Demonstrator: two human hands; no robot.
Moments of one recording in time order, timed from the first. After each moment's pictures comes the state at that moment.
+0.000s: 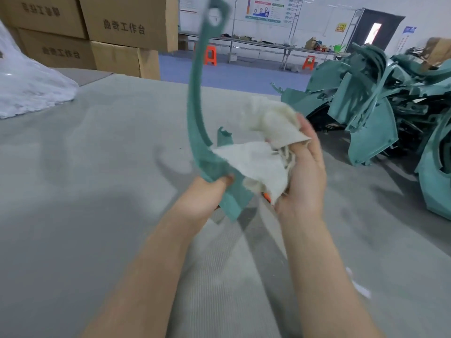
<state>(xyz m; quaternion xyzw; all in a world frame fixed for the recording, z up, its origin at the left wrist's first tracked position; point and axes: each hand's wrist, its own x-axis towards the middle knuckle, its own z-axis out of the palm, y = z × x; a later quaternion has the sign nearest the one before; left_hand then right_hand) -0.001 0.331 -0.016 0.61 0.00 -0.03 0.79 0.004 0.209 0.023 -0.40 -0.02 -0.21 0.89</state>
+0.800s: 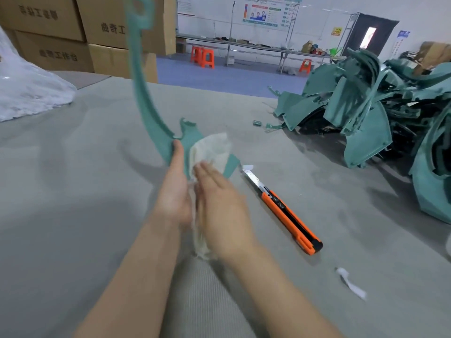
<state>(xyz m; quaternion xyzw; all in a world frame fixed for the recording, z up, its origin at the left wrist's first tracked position) 0.009 0.350 -0.004 0.37 0.04 -0.07 0.93 -0.025 0.271 -0.022 -0.90 -0.21 -0.22 0.30</state>
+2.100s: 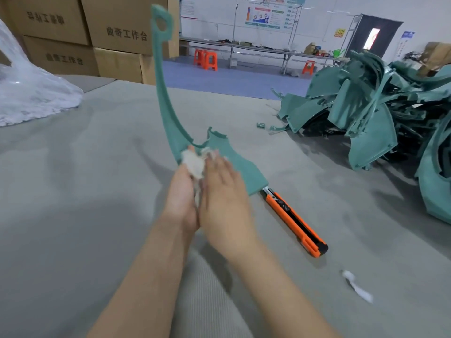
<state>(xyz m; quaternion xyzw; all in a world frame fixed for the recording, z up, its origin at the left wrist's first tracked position) 0.009 0.352 -0.003 0.30 0.00 -0.10 0.95 -0.015 0.276 -0.018 -0.94 -0.16 -0.18 0.23</state>
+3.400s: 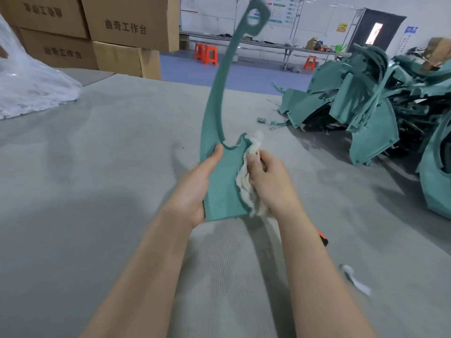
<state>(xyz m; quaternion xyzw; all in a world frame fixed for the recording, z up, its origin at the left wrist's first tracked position) -0.001 0.347 -0.004 0.48 -0.01 -0.14 0.87 0.025 0.206 -0.009 -0.84 -0.03 -0.14 0.53</state>
